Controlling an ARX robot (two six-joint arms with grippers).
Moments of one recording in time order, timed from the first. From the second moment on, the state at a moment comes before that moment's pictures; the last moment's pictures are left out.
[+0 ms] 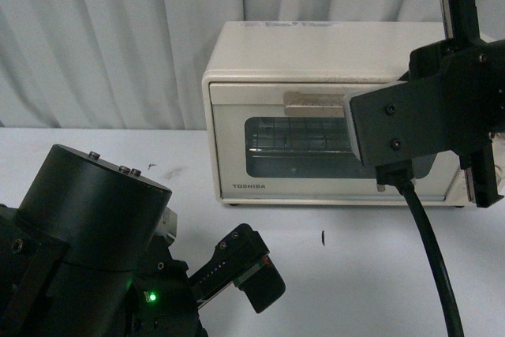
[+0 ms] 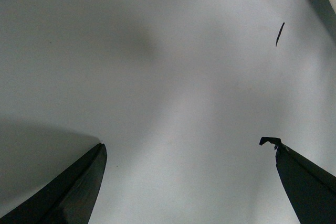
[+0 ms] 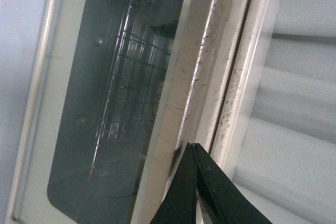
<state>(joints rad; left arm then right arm) -0.52 1.90 0.60 0.46 0.14 -1.01 0.27 1.66 0.82 0.38 -0.19 -1.73</state>
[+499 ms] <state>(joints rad) -0.52 1.90 0.60 0.46 0.14 -1.01 0.31 1.71 0.91 0.28 -0.15 -1.74</state>
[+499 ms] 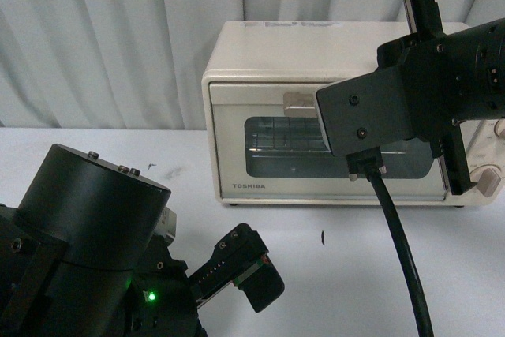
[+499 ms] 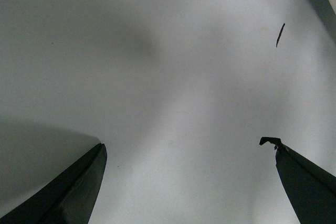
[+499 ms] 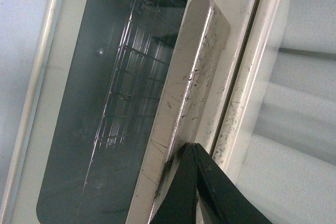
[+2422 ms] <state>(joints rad) -0.53 1.90 0.60 0.45 0.16 -0.99 0.31 1.47 0.94 -0.34 -0.46 -1.01</state>
